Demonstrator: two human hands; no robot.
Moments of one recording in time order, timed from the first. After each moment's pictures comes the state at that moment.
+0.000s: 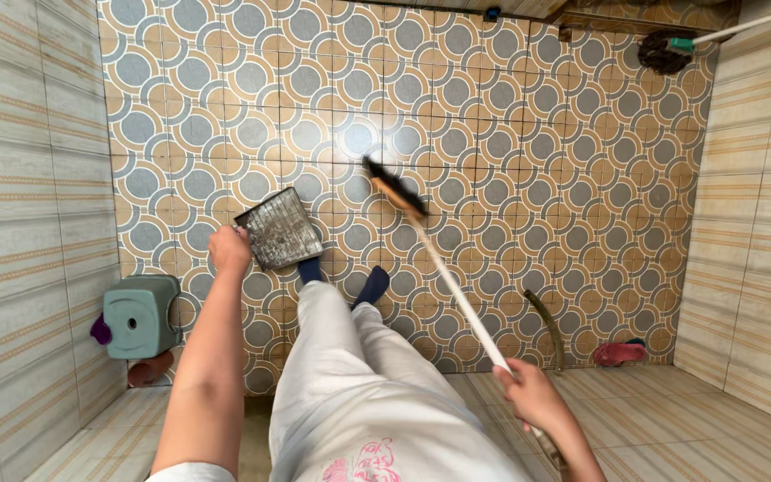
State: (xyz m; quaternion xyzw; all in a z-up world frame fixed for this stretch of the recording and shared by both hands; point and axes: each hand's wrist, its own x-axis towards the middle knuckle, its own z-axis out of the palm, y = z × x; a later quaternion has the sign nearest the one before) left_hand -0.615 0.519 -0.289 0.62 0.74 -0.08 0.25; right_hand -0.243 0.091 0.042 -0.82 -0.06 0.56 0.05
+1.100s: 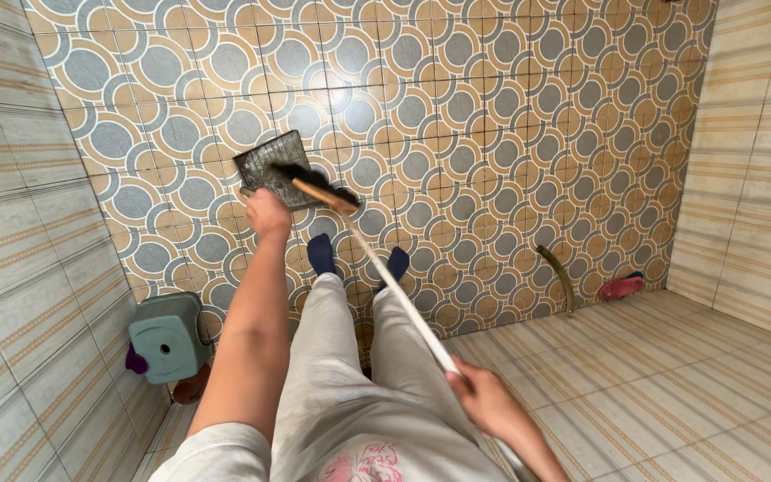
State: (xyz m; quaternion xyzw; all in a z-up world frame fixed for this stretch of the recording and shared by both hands) left_hand -0.546 0.639 -0.388 0.67 0.70 -0.07 0.24; right_hand -0.408 0.287 0.048 -0.79 -0.05 0.61 0.00
